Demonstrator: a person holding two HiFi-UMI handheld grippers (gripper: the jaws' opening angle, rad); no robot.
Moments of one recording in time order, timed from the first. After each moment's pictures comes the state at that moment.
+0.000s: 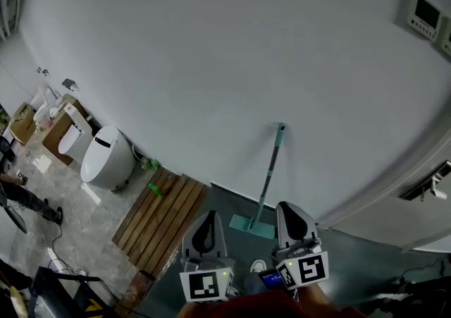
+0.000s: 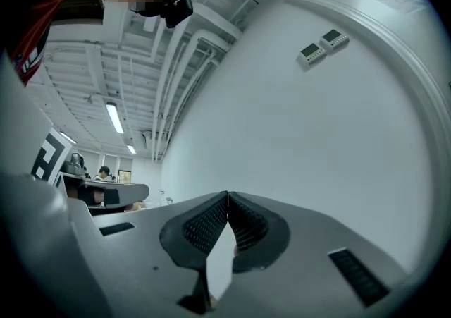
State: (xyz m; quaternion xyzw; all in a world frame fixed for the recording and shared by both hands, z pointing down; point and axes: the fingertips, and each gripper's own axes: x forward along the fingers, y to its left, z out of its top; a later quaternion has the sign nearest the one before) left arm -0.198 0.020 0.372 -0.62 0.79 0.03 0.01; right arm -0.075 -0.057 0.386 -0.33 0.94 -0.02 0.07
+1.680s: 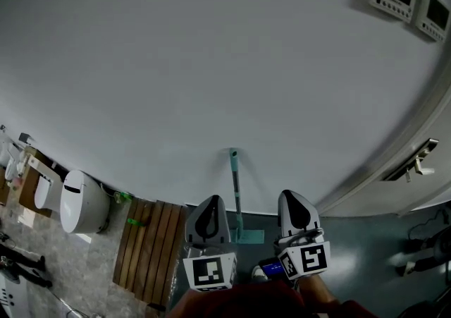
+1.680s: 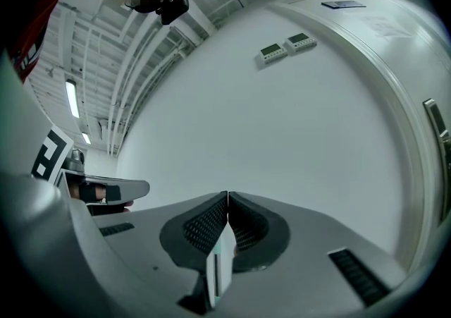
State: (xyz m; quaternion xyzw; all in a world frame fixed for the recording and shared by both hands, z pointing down) left arm -0.143 -0.186 0.361 -0.74 0.68 0.01 0.02; right arm -0.001 -0.214 0.381 -0.49 0.87 -0.02 0.08
